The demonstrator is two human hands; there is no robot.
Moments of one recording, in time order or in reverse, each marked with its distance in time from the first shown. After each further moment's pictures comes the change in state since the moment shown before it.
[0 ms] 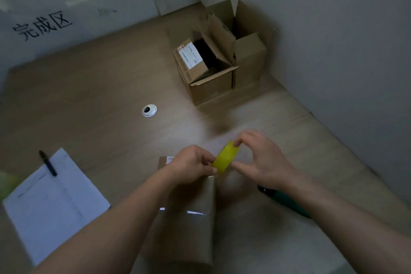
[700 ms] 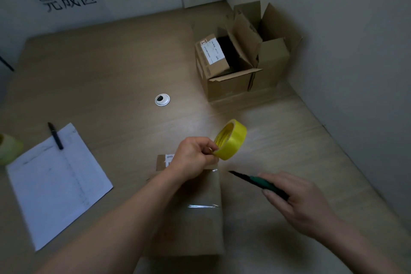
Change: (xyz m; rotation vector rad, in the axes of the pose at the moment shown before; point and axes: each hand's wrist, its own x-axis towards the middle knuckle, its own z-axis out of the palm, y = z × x) left_hand -0.010 -0.016 0.014 -0.495 0.392 -0.043; right_hand -0.073 -0.002 -0.018 -0.010 -0.052 -0.048
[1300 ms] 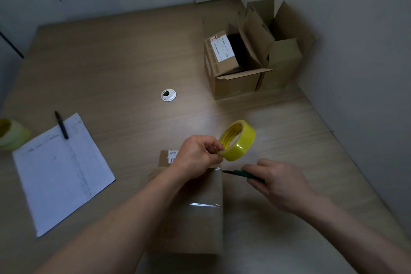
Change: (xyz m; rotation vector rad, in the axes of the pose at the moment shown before) left_hand -0.003 0.002 0.001 0.052 0.026 0.042; right_hand 0.052 0.015 0.024 -0.334 -0.144 -0.161
